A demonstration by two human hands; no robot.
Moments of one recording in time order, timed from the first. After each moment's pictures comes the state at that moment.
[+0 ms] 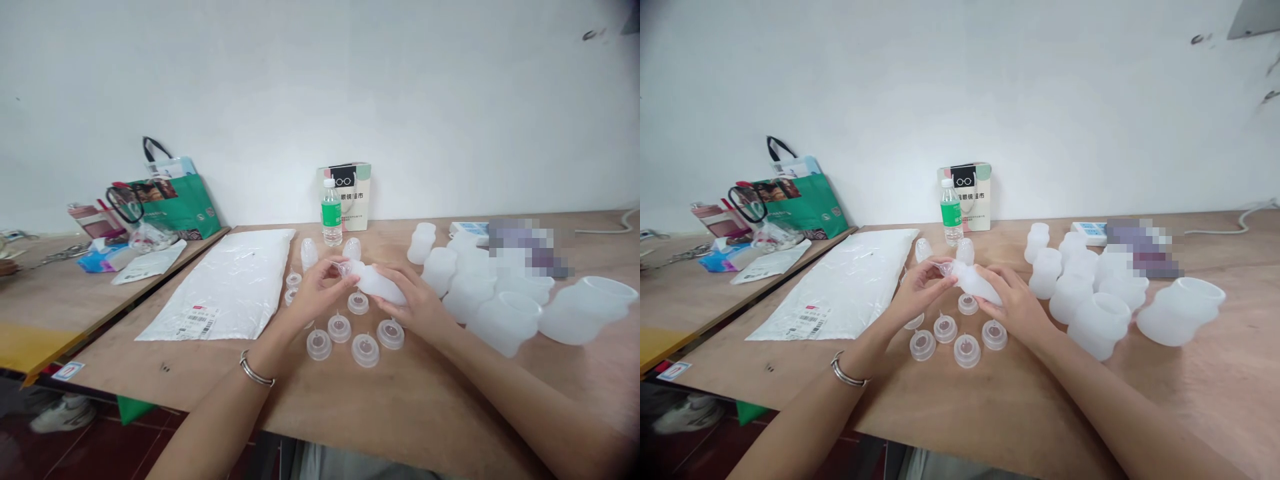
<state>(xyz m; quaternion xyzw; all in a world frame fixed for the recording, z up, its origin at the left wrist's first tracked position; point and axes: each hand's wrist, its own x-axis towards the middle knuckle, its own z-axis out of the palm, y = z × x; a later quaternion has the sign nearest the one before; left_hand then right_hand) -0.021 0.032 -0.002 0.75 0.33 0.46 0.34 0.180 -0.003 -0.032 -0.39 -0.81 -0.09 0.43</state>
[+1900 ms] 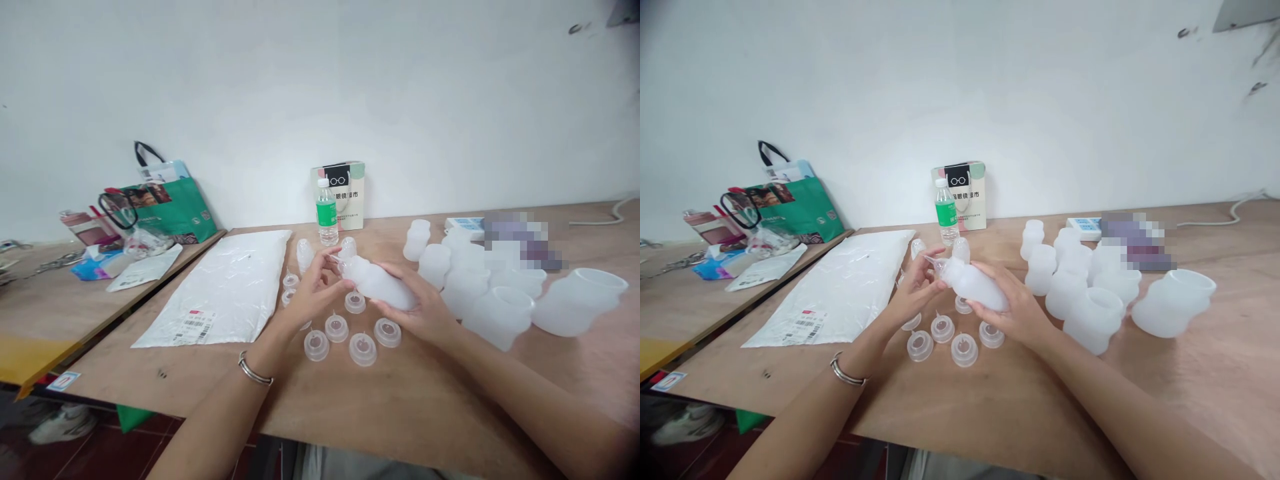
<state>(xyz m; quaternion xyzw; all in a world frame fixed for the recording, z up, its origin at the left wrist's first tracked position) -0.025 0.035 0.001 0.76 0.28 0.46 0.36 0.179 -0.021 -0.019 -0.41 -0.77 0.01 0.49</state>
